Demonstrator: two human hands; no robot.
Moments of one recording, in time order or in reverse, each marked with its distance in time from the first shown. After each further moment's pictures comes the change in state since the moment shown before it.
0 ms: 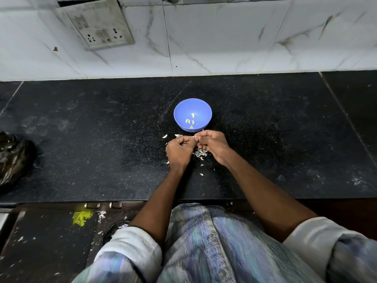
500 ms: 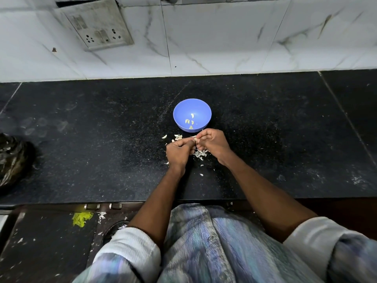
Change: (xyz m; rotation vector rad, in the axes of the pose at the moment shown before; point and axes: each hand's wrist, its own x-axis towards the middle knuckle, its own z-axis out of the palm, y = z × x) left_hand 0.000 0.005 0.002 -0.321 -0.064 -0.312; right_hand -0.004 -0.002 -0.002 -0.256 0.043 -0.150
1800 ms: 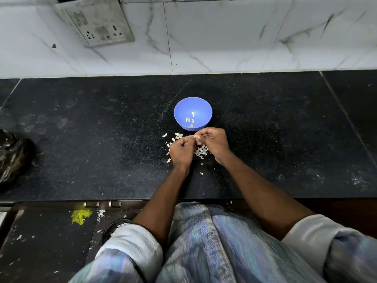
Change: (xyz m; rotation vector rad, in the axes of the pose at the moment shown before) left_hand -0.003 -0.010 0.010 0.108 0.089 0.095; right_hand 0.001 0.003 0.008 0.089 0.088 -0.078
